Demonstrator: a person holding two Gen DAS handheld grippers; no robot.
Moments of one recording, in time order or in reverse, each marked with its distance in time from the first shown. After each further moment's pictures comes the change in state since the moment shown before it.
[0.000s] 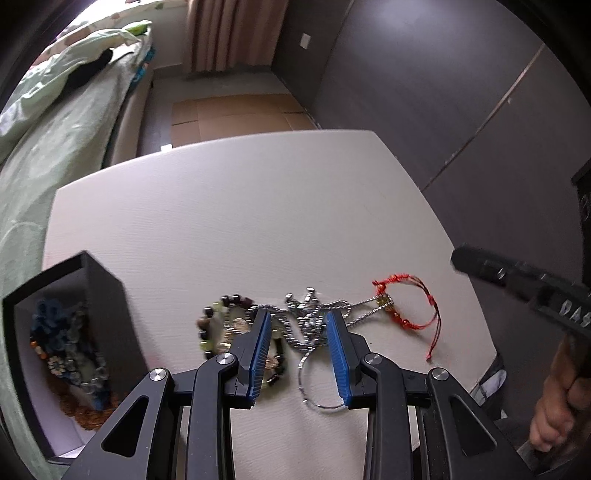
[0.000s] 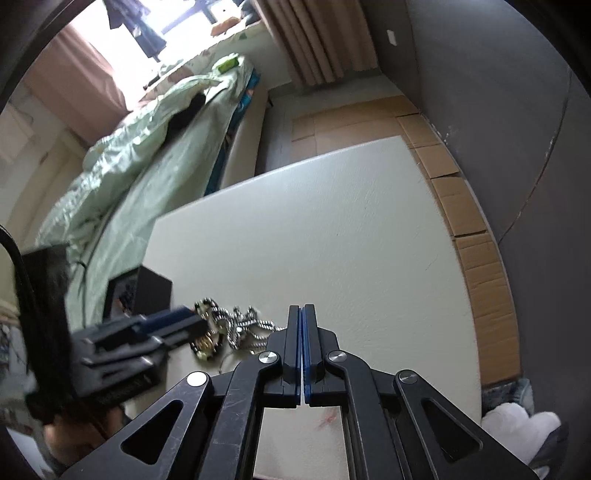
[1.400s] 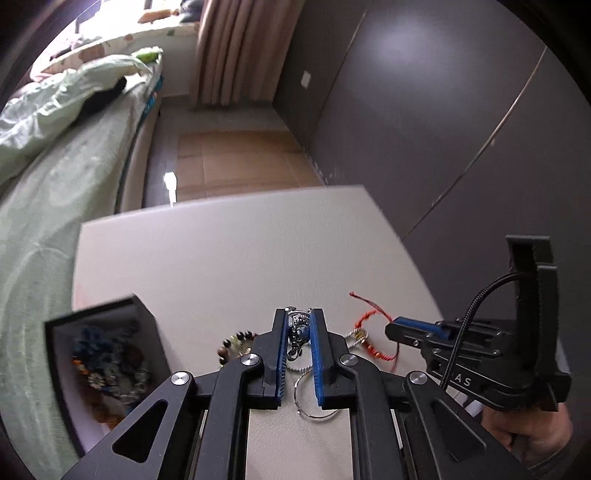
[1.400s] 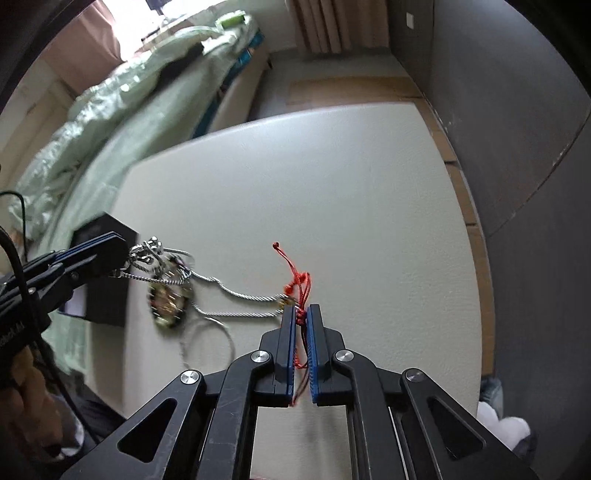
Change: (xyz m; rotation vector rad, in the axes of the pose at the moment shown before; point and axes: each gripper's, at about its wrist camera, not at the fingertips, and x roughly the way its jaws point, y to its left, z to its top) left arm -0.068 0.001 0.011 -0.036 -0.168 -0.024; right arm 0.035 0.008 -0.007 -0.114 0.135 -0.091
